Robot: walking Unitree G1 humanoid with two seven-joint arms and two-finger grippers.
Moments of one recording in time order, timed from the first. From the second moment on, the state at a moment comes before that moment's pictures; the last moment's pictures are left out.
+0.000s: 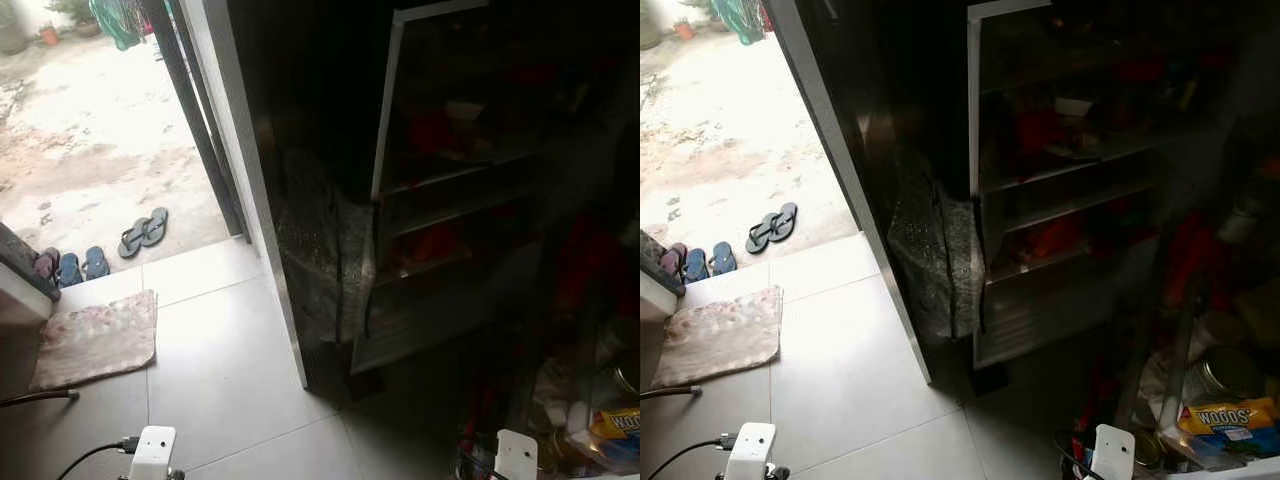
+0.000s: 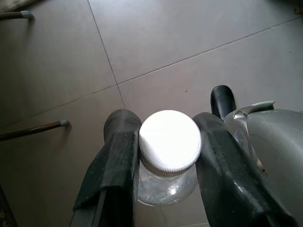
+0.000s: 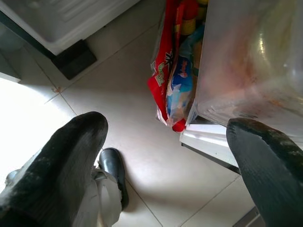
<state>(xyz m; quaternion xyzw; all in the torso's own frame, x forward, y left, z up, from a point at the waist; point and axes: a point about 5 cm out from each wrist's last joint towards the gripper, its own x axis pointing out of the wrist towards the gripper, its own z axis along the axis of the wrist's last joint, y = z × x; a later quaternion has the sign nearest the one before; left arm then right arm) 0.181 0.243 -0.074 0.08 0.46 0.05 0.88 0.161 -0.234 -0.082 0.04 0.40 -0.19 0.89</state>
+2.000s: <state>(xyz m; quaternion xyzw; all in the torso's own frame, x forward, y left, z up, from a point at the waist) 0.179 0.244 -0.074 0.08 0.46 0.05 0.88 0.176 -0.217 -0.078 0.12 0.38 -0.06 0.91</state>
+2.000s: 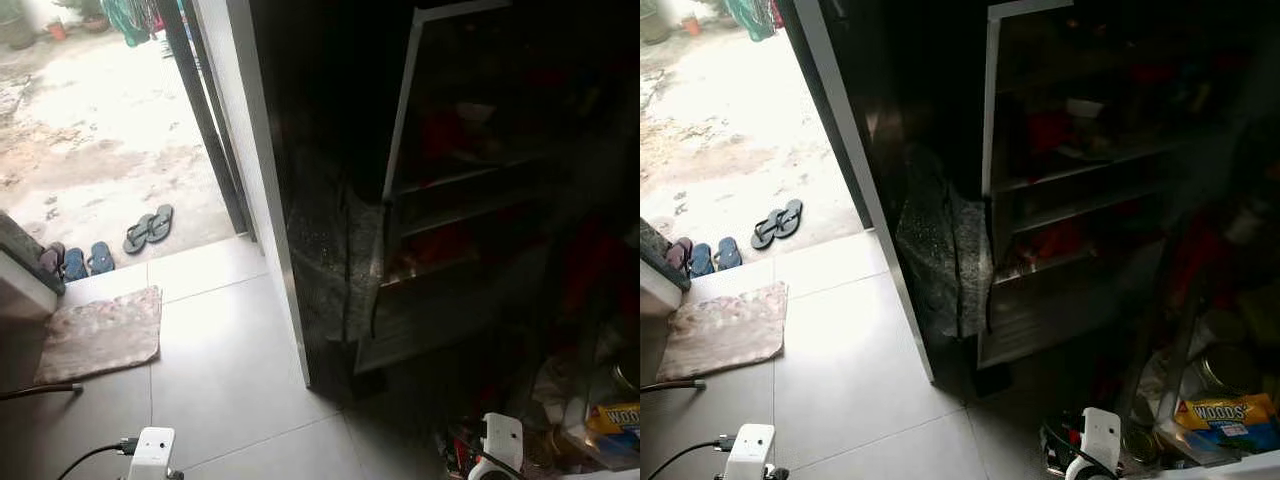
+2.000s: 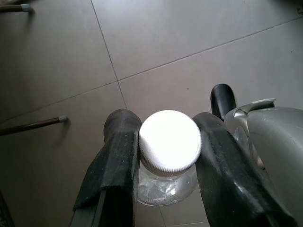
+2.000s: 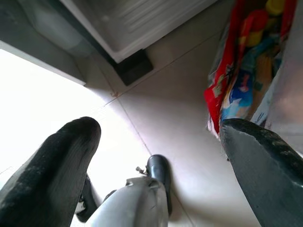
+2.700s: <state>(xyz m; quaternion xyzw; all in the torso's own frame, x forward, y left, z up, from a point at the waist) 0.179 0.244 -0.074 0.08 0.46 0.05 0.89 0.174 -0.226 -0.073 0.12 0.34 -0.10 0.93</state>
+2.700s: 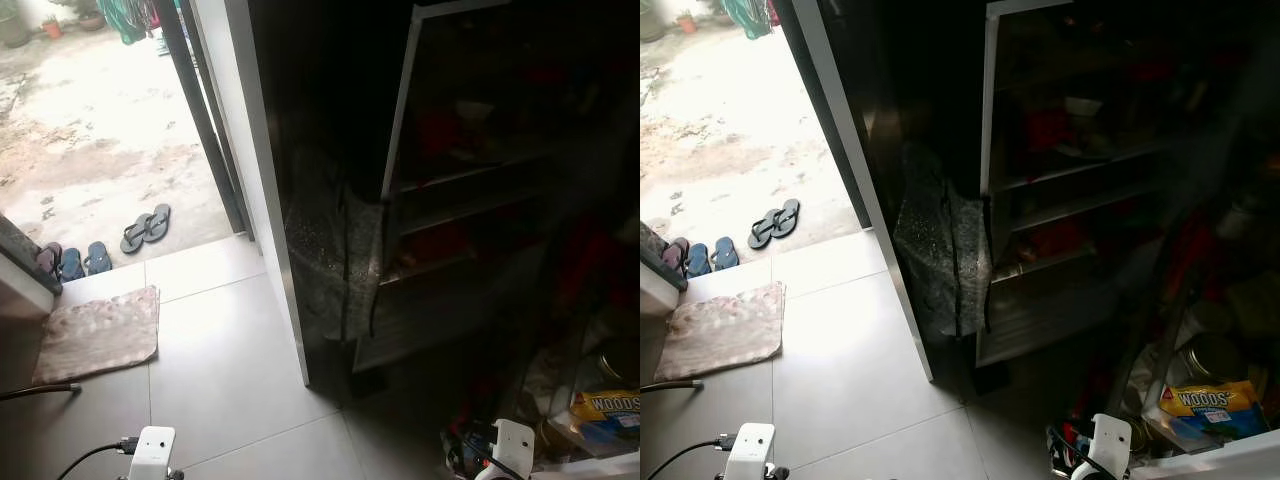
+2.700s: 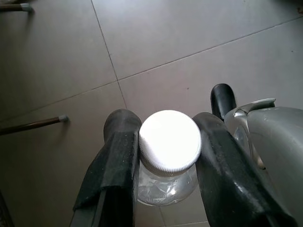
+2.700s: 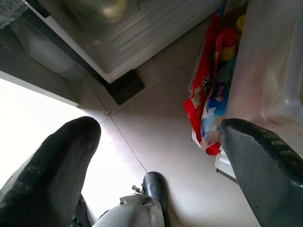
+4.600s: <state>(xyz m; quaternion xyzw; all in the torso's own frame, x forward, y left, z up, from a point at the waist) 0.180 0.243 -0.074 0.08 0.46 0.04 0.88 0.159 -0.219 -0.086 -0.02 0.43 -0.03 0.90</state>
